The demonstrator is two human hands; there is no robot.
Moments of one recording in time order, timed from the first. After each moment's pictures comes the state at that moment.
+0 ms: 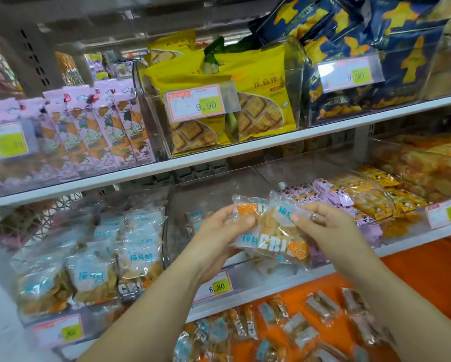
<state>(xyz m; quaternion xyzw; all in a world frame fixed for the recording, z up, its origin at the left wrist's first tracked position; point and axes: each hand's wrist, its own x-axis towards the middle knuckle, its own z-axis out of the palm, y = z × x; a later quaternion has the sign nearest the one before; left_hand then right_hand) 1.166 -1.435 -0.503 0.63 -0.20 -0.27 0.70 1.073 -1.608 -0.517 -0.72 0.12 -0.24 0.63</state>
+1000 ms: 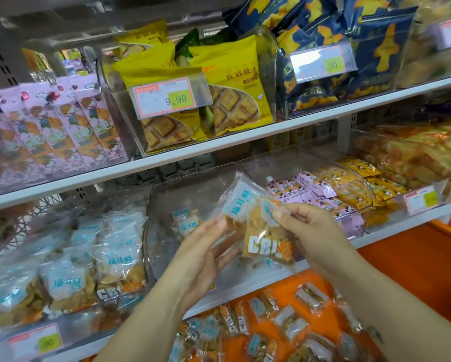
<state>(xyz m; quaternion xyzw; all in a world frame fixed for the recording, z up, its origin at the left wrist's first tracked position) 1.141 -1.432 -0.518 0.55 -0.16 -0.29 0.77 1.067 -1.605 -0.524 -0.64 0.13 -0.19 0.73</state>
